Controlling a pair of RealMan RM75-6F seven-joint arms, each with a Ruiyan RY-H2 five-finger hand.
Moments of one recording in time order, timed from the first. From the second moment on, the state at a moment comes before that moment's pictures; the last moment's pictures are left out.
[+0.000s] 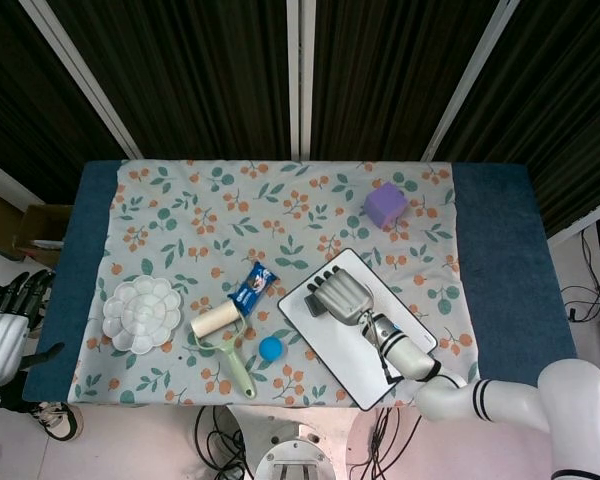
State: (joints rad) left arm -0.08 -1.10 0.00 -1.51 1.58 1.52 -0.02; right arm 0.85 -1.67 0.09 -1.39 -1.18 0.81 -0.62
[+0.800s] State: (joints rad) left arm -0.10 -1.10 0.00 -1.53 1.59 1.50 0.01; right arm 0.73 -1.46 -0.02 -1.50 -1.29 0.89 -0.47
